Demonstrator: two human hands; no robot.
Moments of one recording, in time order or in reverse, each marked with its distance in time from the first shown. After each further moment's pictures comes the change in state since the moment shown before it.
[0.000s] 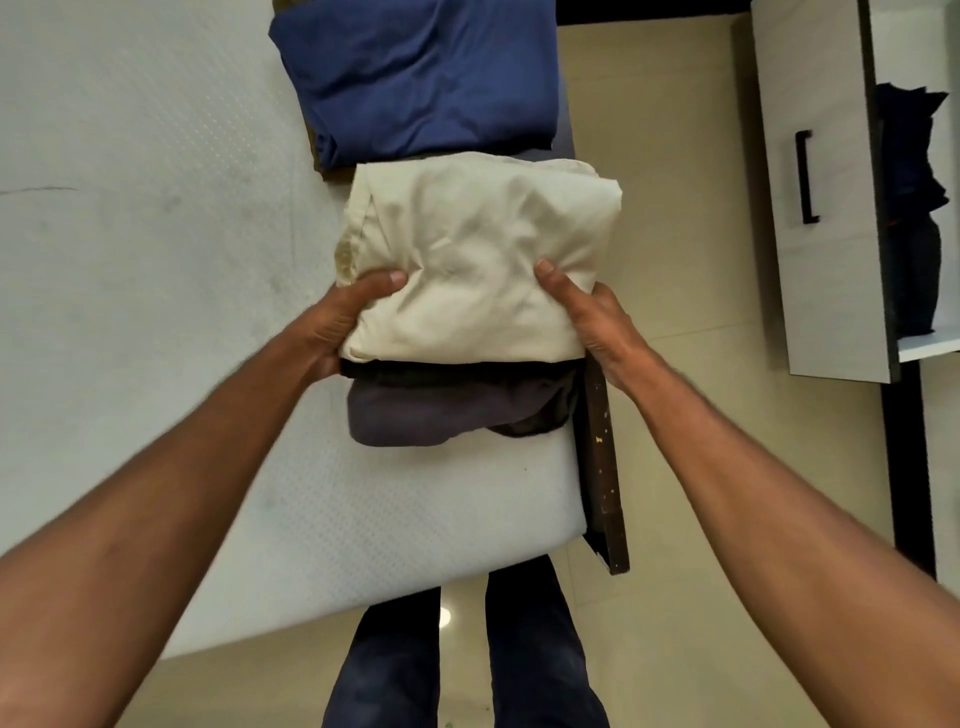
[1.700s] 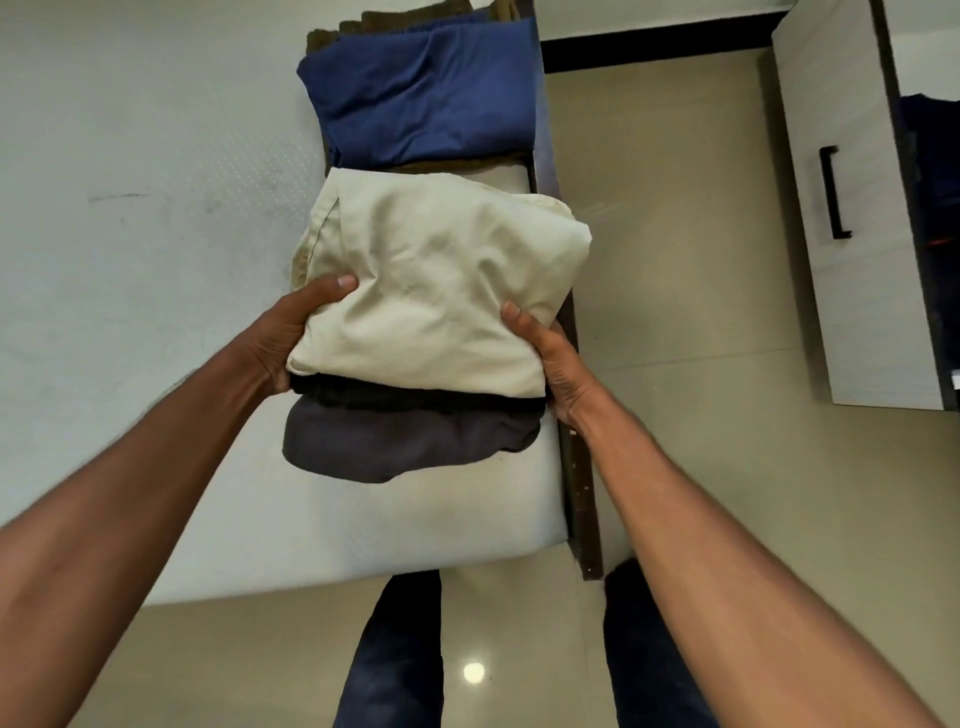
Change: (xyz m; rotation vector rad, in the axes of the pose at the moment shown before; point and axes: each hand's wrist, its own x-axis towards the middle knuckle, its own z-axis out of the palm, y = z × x) left_hand -0.089 -0.011 0.044 0.006 0.128 0.049; right_hand -0.034 0.056 -0.004 0.466 -0.375 -0.133
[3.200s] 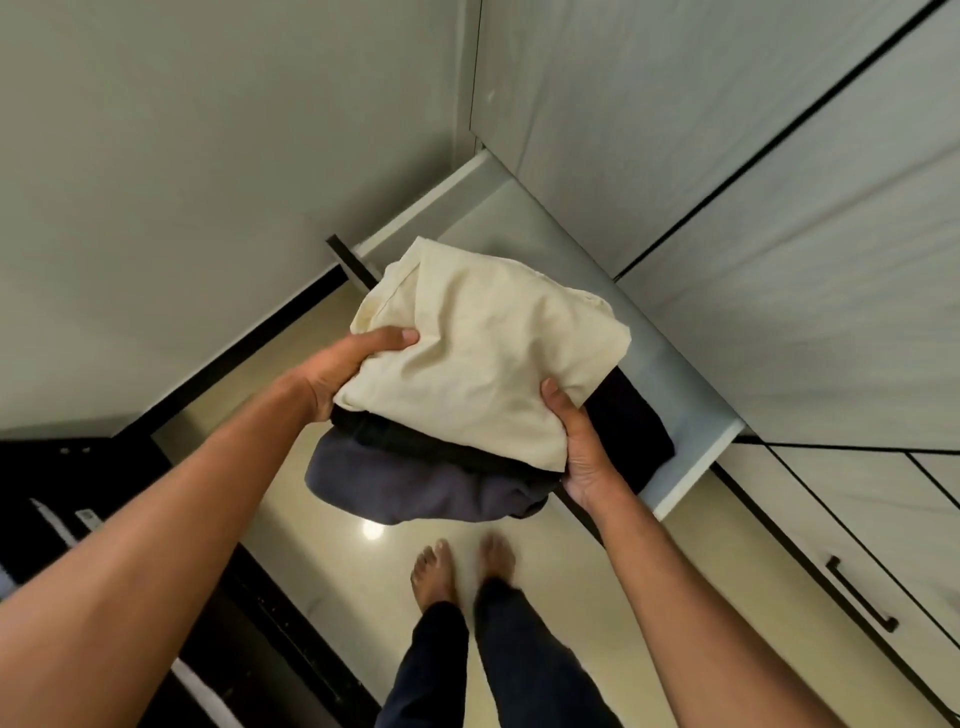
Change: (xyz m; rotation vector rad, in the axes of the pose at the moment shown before) left_hand 0.330 0.270 0.701 0.627 -0.434 -0.240; right_hand 0.021 -0.364 -0.529 0.451 0.685 -0.189
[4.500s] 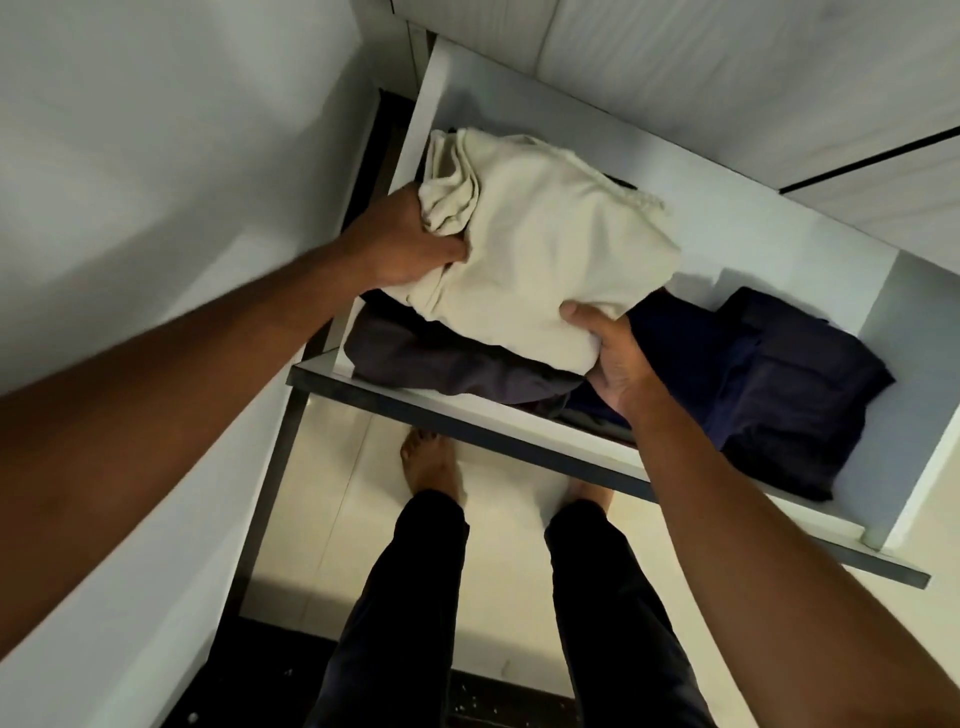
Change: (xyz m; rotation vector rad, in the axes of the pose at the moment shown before) left_hand 0.404 0.170 -0.072 1.203 -0.151 0.245; right_hand 0.329 0.053 0.053 0.311 0.392 0.128
